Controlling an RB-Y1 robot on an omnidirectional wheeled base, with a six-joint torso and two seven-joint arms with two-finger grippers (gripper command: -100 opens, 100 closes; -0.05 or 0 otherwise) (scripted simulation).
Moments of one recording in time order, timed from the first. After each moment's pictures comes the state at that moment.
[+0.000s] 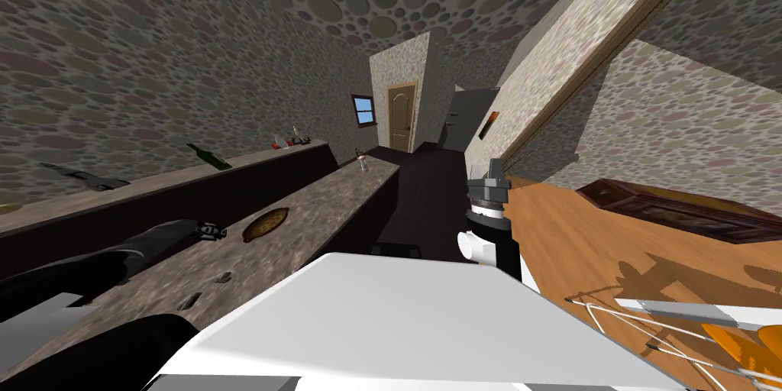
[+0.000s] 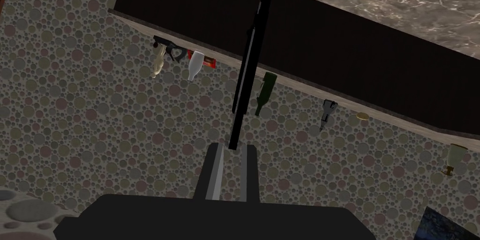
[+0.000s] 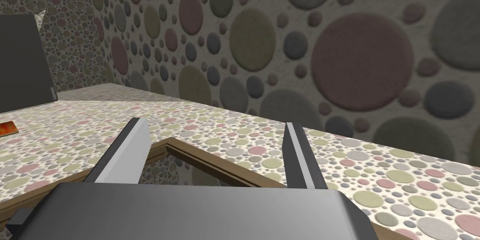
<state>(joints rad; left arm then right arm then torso) 1.26 0.94 0.80 -1.97 0.26 0.45 0.05 0.46 -0.04 -0.04 -2.29 -0.02 -0.49 0.10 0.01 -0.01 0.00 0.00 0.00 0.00</state>
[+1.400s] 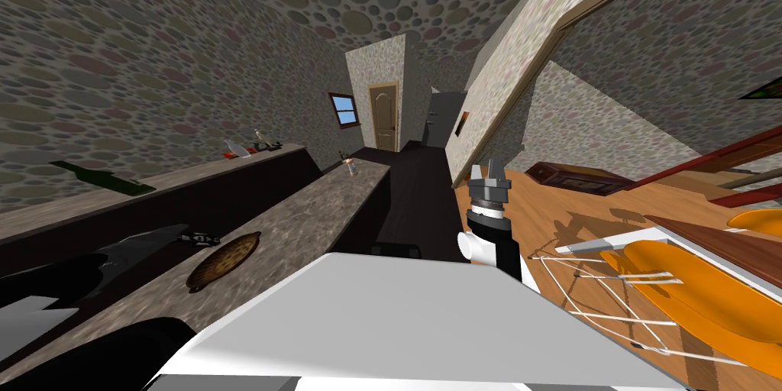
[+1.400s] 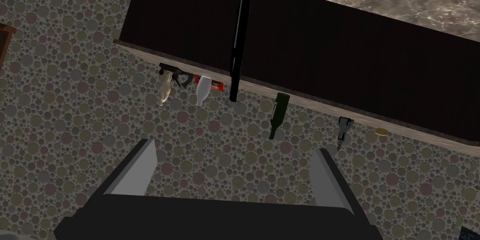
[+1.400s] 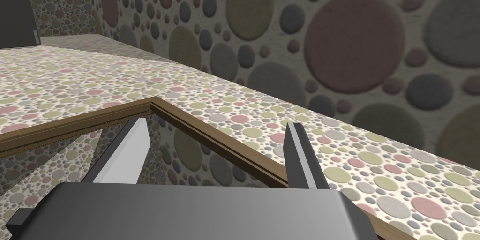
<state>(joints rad) 1.31 0.99 0.83 -1.94 0.37 0.57 0.02 0.46 -0.04 -0.04 -2.29 -0.02 -0.49 0.10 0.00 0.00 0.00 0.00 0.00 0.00</state>
